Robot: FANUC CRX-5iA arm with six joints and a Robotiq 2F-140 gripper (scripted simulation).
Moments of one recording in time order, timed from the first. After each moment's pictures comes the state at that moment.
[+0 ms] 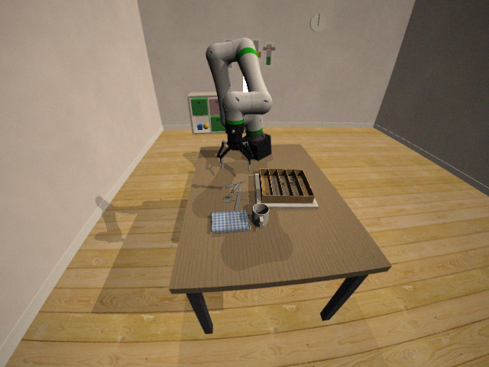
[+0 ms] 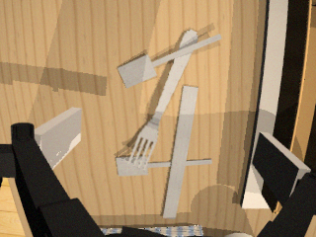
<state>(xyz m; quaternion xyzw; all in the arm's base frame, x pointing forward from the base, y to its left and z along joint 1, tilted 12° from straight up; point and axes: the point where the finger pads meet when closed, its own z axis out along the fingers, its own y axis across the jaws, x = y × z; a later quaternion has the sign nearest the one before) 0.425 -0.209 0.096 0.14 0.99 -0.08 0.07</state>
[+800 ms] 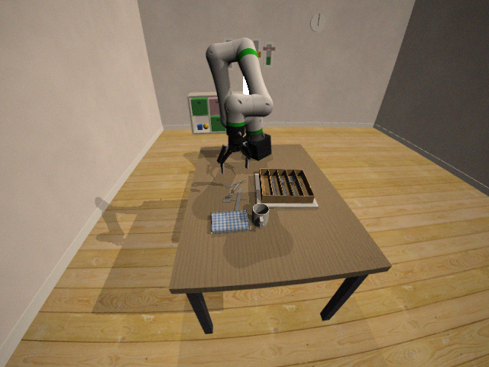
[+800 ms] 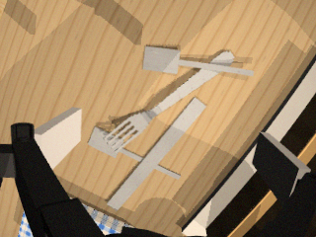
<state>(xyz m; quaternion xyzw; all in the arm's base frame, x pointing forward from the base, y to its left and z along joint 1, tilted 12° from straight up) 0.428 -0.212 0.088 -0.13 0.99 -0.11 0.05</state>
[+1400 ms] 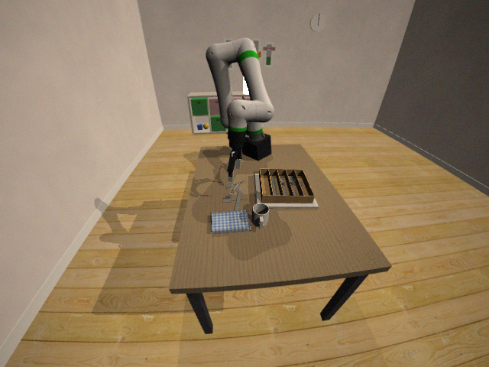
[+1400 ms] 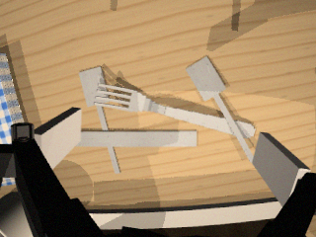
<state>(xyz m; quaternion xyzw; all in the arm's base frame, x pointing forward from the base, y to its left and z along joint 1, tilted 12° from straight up) 0.434 -0.222 0.065 -0.53 0.83 -0.14 -0.01</state>
